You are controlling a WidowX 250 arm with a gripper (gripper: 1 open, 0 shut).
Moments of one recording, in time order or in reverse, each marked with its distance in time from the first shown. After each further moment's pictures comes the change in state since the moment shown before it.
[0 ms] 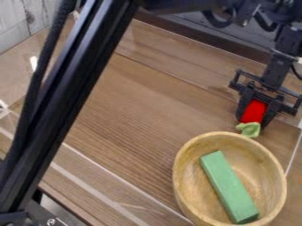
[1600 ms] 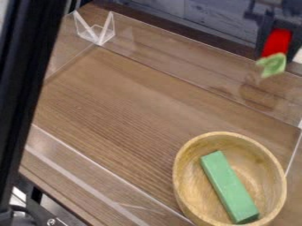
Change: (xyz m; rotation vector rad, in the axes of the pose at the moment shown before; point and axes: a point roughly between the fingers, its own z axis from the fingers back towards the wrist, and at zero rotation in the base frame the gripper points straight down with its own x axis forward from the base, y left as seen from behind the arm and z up) arm -0.062 0.035 0.125 -0.099 -0.136 0.061
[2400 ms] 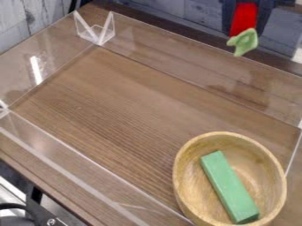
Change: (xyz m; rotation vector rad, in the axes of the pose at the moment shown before) arm -0.011 0.036 -0.003 -0.108 -0.006 0.202
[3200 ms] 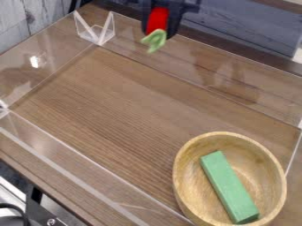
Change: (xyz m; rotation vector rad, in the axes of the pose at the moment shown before) arm 0.035 0.117 -0.020 0.064 0.054 -0.042
